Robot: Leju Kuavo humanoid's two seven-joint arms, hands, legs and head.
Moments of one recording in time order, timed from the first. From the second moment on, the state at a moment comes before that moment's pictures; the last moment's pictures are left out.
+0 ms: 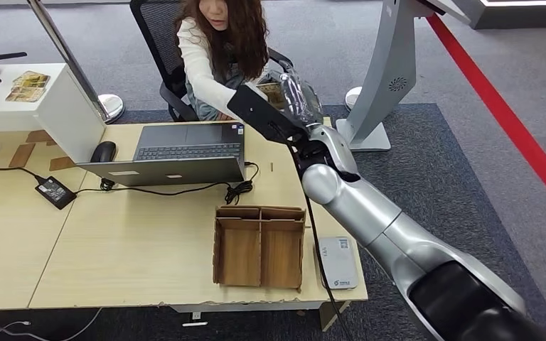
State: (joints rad) left arm -0.10 0.00 -0.61 -0.20 1.36 0.11 0.08; right arm -0.98 0.01 0.81 -0.96 0.28 -0.37 0.12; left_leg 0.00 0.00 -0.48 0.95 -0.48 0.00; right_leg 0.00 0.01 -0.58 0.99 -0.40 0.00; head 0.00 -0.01
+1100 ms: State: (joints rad) left arm -0.10 -0.02 -0.55 -0.20 1.44 0.16 0.05; right arm -0.18 -0.37 0.48 -1.62 0.35 -0.46 0.27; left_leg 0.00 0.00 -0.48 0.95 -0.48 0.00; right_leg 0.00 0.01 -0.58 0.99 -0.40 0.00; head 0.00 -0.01
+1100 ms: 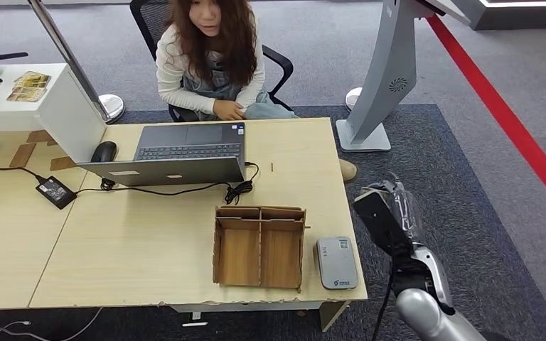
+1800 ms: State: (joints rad) left arm -0.10 -0.02 -0.53 -0.20 1.44 0.16 0.07; right arm -0.16 -0.35 0.51 -1.61 0.34 -0.41 0.29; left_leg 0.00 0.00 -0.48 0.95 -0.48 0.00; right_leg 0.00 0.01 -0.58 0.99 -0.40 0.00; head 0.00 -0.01
